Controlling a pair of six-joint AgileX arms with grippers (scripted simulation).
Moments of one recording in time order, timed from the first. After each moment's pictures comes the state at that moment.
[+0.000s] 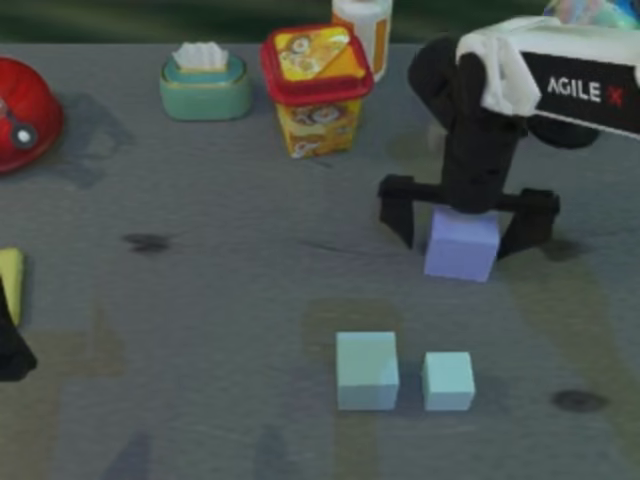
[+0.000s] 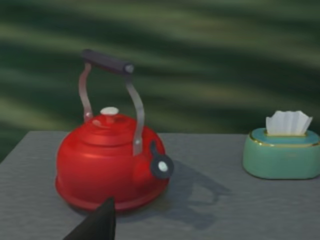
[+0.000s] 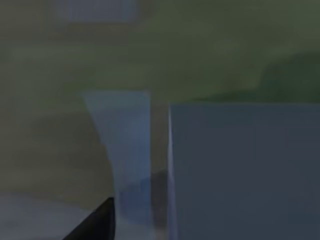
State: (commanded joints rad) left arm 0.02 0.00 0.00 0.00 0.00 0.00; right arm 0.42 2.39 1.84 -1.02 0.01 0.59
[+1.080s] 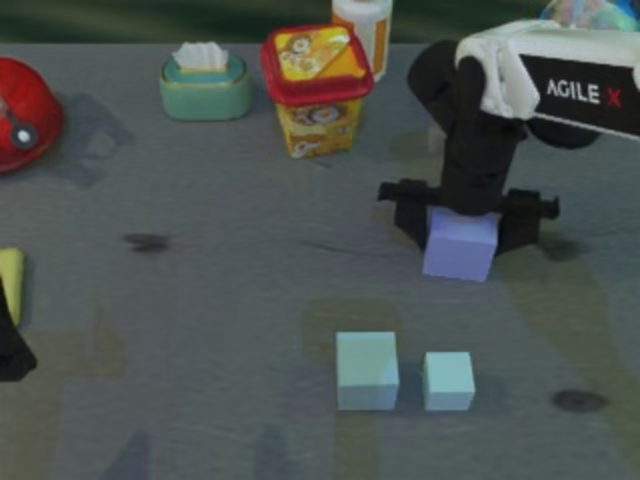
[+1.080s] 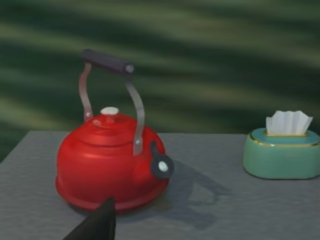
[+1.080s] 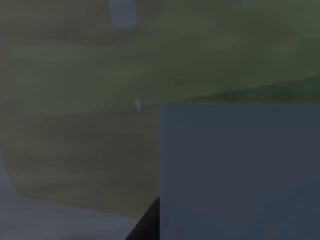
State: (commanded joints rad) left arm 0.02 0.00 0.00 0.00 0.00 0.00; right arm 0.42 2.39 1.83 -1.01 0.01 0.59
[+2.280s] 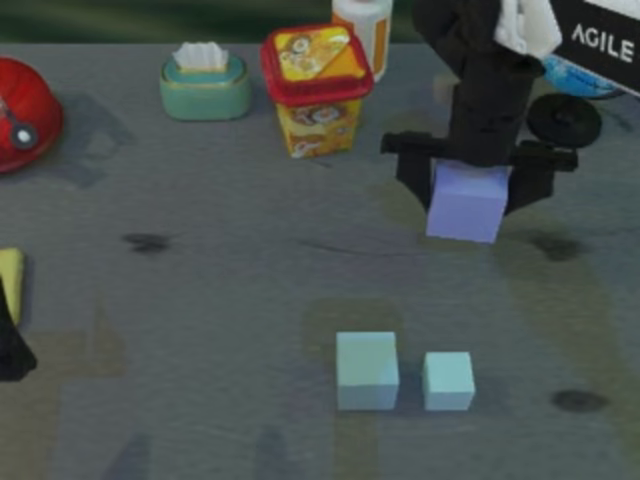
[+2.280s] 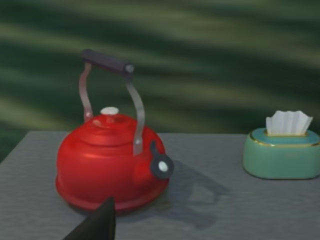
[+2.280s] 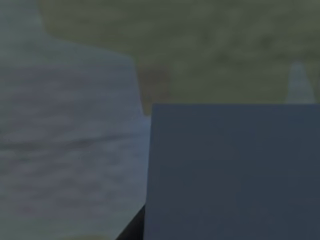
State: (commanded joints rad) left arm 0.02 0.00 0.00 0.00 0.00 0.00; right arm 0.43 2.32 2.01 -1.25 0.01 0.59
